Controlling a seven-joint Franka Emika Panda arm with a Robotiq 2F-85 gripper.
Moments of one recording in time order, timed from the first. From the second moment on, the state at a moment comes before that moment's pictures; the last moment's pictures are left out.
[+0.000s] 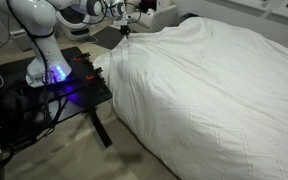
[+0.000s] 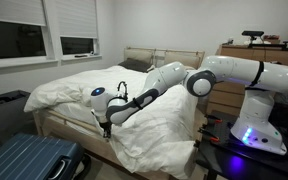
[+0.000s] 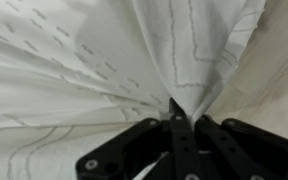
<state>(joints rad) 0.49 1.46 0.07 -0.65 -0.37 2.06 0.02</state>
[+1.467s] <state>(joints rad) 0.56 1.31 0.10 -0.93 -0.65 2.10 -0.43</state>
